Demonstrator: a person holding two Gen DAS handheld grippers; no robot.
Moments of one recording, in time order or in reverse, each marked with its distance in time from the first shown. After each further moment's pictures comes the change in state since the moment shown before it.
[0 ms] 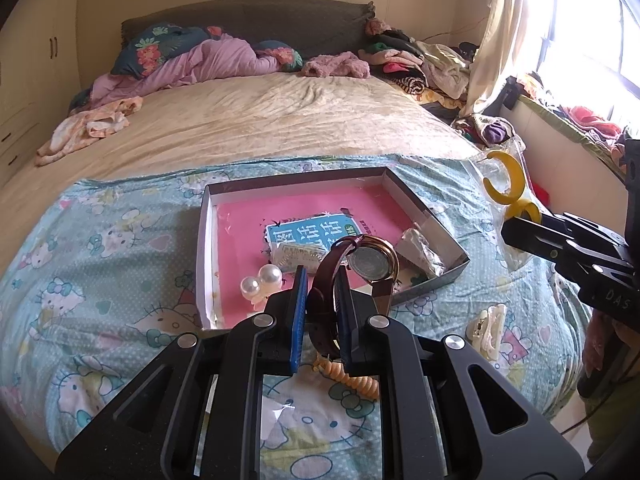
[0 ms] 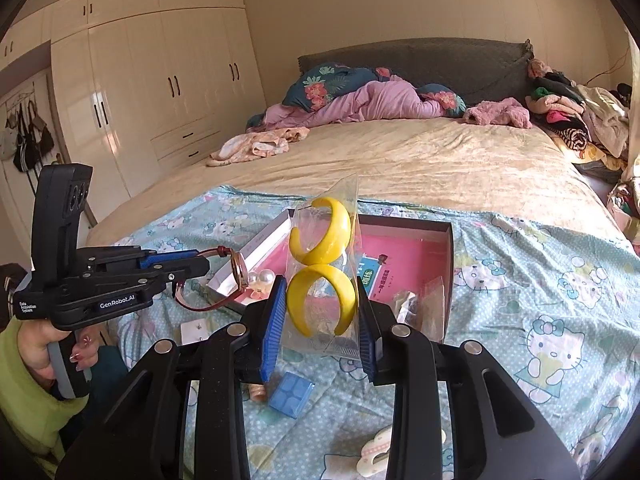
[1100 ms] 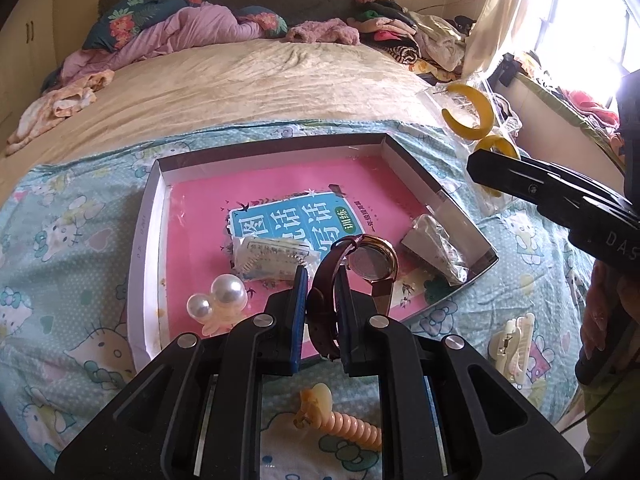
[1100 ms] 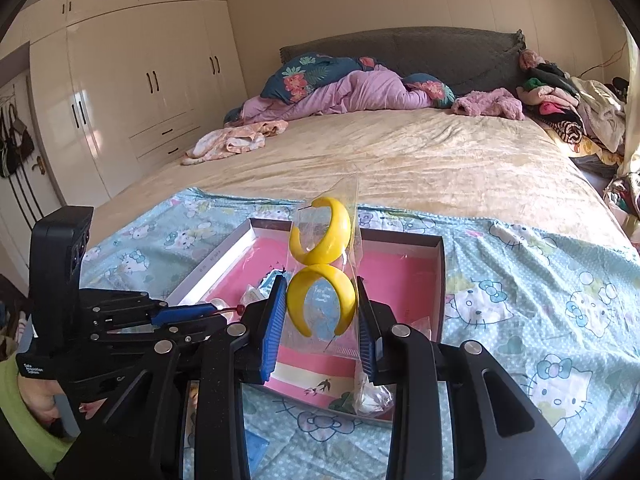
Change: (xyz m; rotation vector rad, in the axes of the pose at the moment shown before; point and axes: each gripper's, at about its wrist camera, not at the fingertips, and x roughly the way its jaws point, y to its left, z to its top) left arm 0.085 0.000 0.005 0.006 0.115 -0.062; right arm 0.076 -0.037 0.028 0.024 0.044 -0.054
